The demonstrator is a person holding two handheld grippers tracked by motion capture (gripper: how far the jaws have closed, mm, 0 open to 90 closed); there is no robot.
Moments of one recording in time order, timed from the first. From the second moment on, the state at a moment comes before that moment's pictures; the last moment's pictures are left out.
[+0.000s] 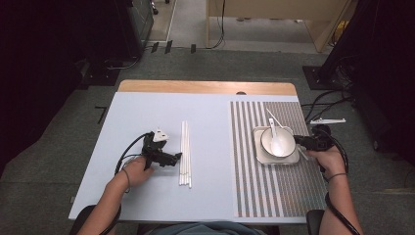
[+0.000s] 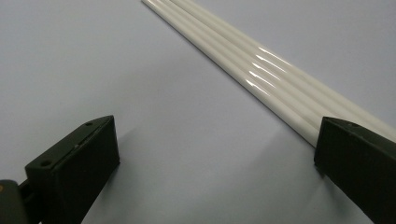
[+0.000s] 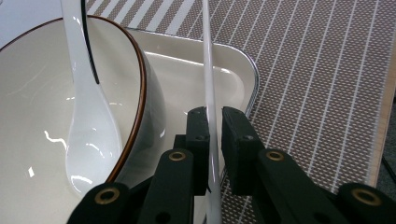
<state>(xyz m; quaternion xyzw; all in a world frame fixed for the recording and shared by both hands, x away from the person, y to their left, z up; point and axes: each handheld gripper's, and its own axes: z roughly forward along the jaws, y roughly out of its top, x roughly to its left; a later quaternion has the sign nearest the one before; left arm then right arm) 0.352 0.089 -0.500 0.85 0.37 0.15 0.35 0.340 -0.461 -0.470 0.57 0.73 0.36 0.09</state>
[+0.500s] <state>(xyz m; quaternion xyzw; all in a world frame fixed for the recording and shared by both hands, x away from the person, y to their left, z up) 0.352 0.089 -0.500 0.85 0.37 0.15 0.35 0.337 -0.458 -0.448 0.57 0.72 0.36 0.14</state>
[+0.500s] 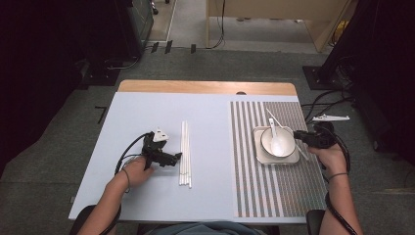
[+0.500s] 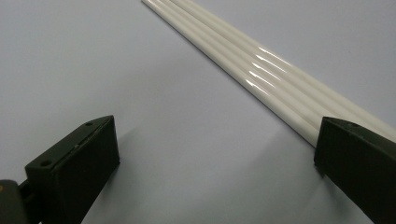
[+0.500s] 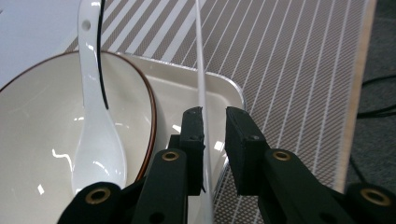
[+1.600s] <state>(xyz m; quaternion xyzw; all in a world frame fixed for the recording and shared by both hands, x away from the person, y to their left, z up) 0.352 0.089 -0.500 0.85 0.37 0.15 0.35 0.342 -0.400 -0.409 0.59 0.68 0.38 0.21</state>
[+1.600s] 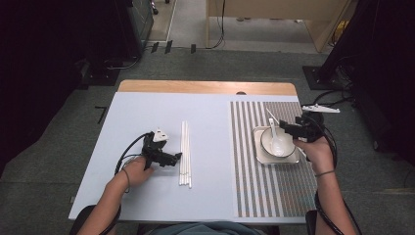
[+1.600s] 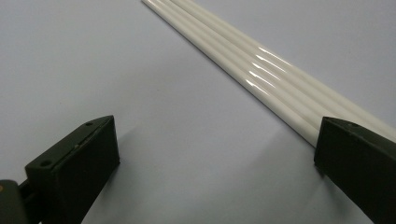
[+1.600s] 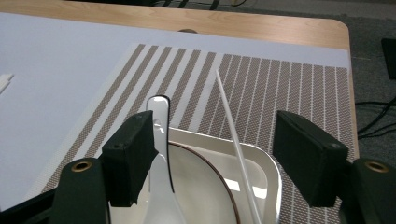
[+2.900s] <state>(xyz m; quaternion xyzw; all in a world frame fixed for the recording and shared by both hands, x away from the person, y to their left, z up) 0.352 0.089 -0.500 0.85 0.37 0.15 0.35 0.347 -0.302 -0.402 0.56 0.73 0.36 0.18</state>
